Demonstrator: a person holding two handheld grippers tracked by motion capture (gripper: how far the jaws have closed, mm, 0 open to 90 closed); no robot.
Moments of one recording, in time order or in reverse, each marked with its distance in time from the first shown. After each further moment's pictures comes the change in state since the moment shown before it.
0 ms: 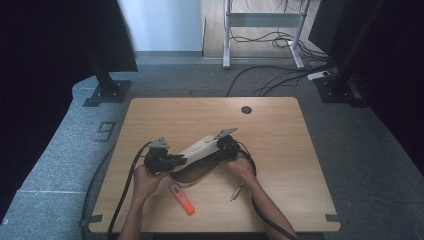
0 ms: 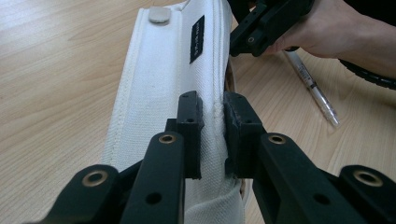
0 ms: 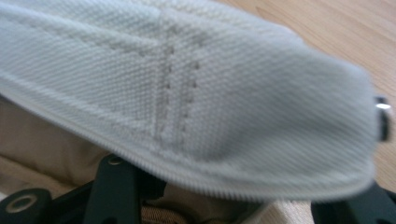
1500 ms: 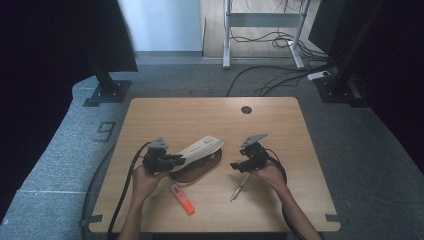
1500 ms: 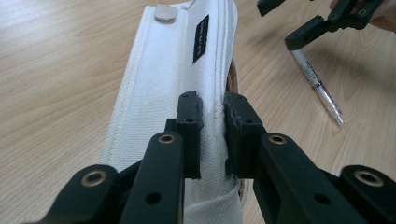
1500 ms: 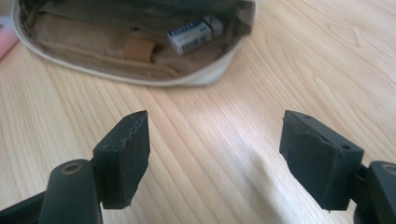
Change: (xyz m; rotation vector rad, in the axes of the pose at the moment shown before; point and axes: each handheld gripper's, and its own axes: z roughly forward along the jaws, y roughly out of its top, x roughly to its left) left arm 0.003 -0.003 -0.002 -0.002 0.006 -0.010; right arm -0.018 -0.052 -0.088 0.034 0.036 0.000
